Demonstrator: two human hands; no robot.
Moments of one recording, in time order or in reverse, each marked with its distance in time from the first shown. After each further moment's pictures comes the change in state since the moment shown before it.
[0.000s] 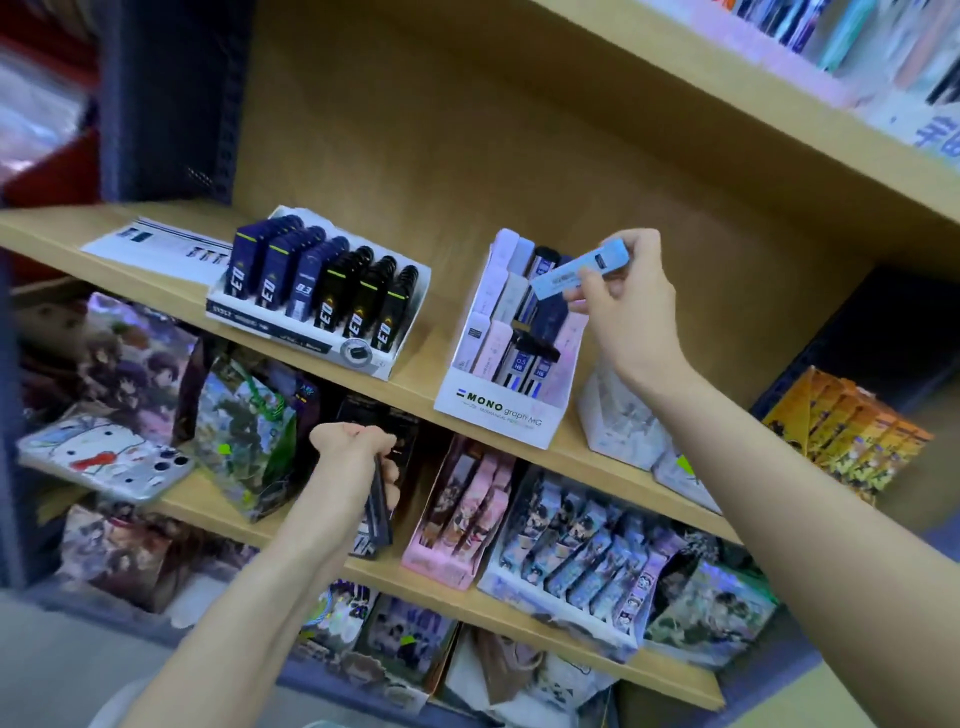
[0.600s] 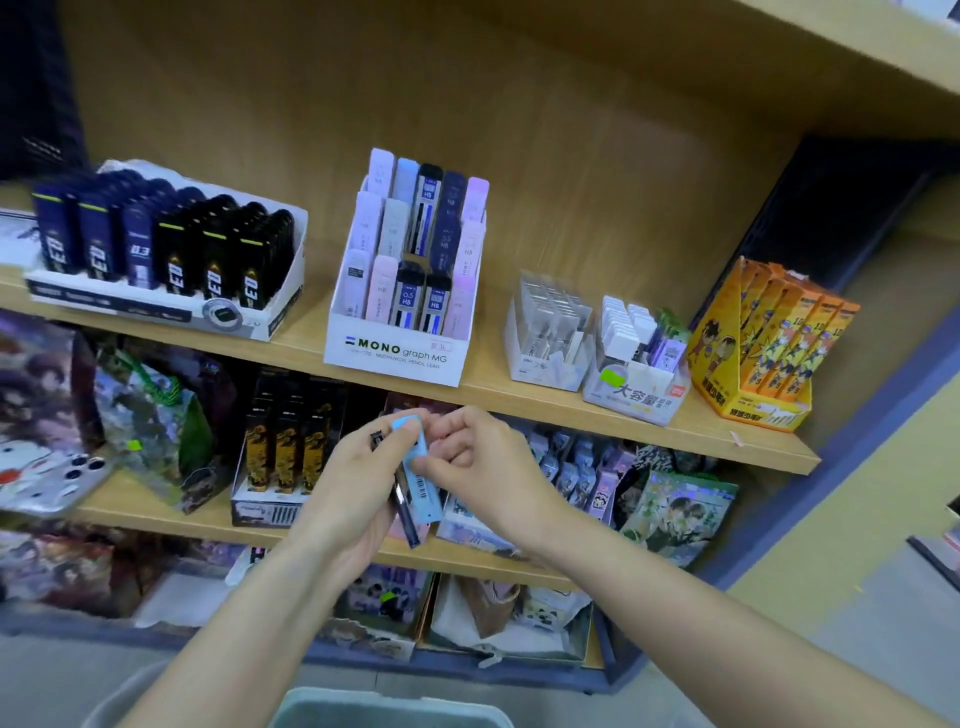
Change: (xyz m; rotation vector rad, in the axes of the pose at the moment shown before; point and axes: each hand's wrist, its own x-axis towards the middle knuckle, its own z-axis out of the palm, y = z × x) left_hand -0.044 -0.056 0.063 0.020 -0.374 0.071; right_hand -0.143 0.060 0.008 0.056 -0.510 0.390
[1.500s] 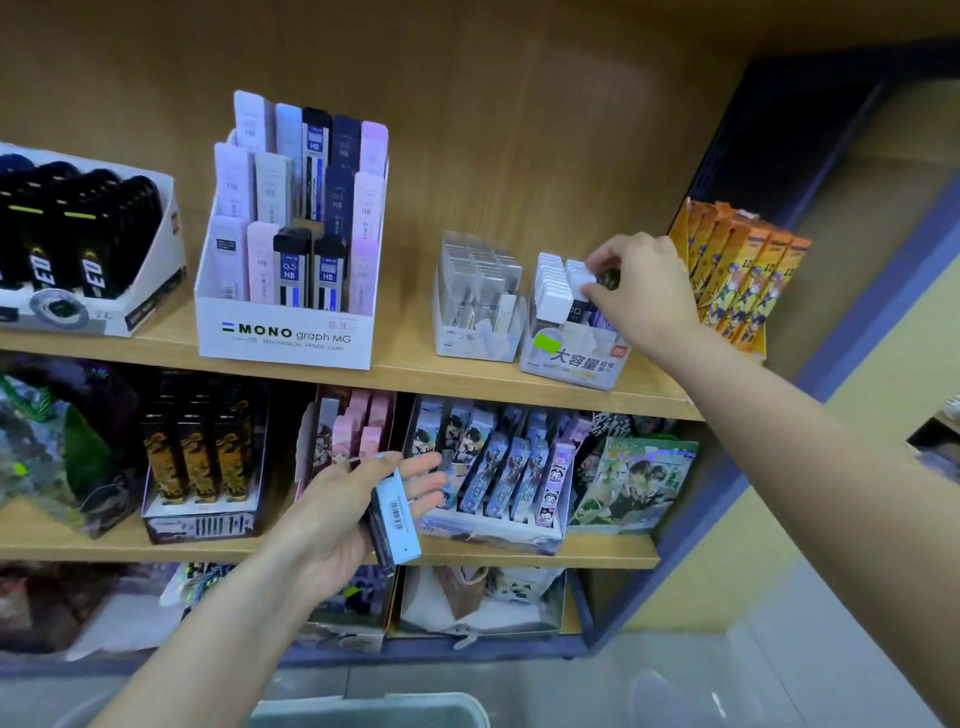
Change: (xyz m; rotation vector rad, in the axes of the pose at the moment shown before) left_hand 0.020 -0.040 0.032 -0.141 -0.065 -0.332; right_hand 0.069 0.072 -0.191 -0.799 0.609 -0.049
